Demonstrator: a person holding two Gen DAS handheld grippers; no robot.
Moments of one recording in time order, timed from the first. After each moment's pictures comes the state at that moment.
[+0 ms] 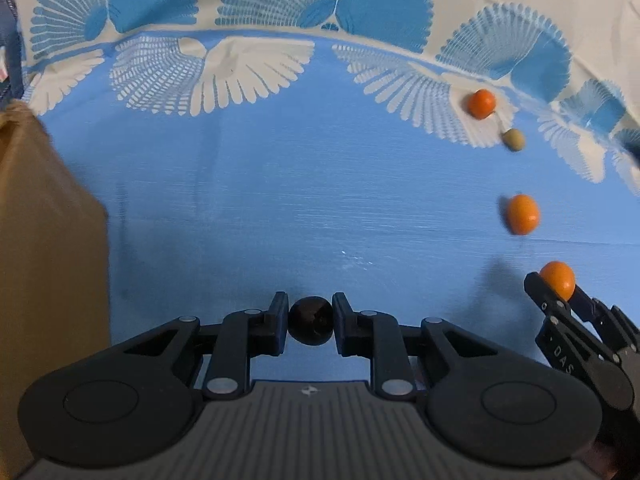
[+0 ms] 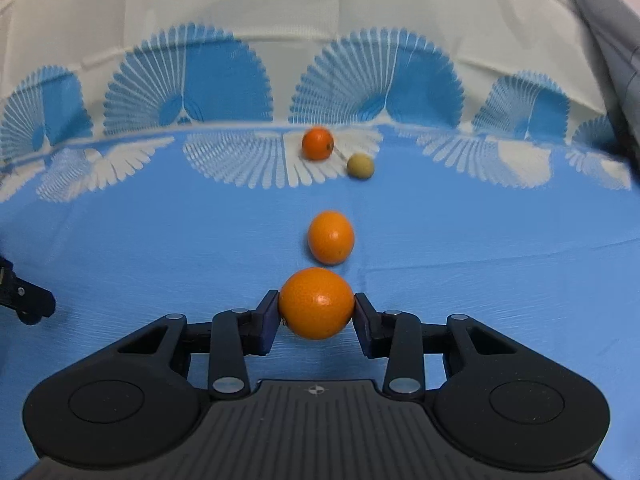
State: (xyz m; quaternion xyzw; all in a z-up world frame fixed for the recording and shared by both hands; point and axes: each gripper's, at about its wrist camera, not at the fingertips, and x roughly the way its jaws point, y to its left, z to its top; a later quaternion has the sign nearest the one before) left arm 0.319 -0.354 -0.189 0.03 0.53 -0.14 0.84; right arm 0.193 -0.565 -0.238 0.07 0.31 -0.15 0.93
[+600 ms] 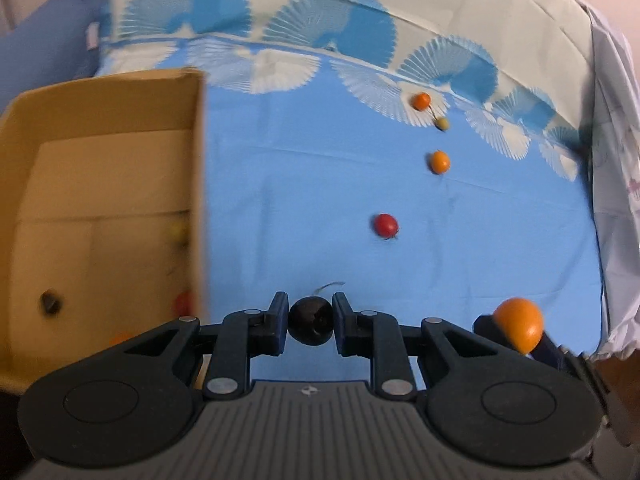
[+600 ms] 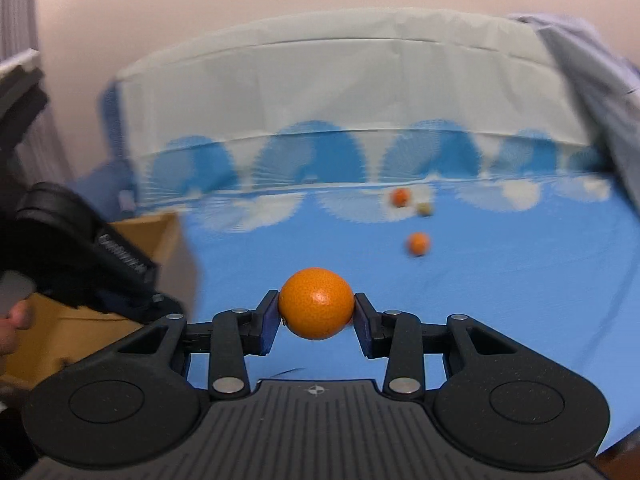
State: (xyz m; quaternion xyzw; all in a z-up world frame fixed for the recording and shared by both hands) left arm 0.141 -0.239 -0.056 -0.01 0.53 -0.16 0.83; right arm -0.008 -0.408 -0.087 0.11 0.26 -0.08 0.96
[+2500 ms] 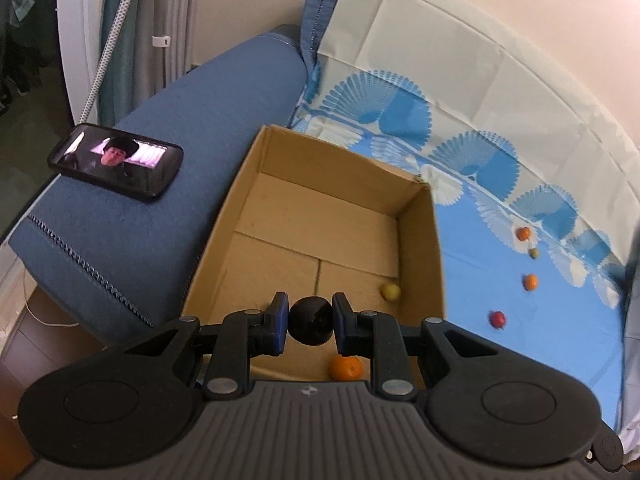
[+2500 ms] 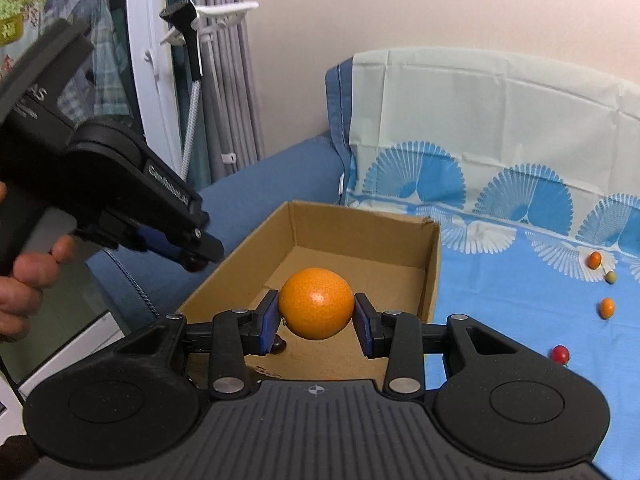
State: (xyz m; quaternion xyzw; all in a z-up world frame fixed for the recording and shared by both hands) left arm 0.099 0.004 -0.004 -0.11 0.43 -0.03 0.90; right arm 0.002 -0.206 -0.043 0.02 0.25 0.15 0.96
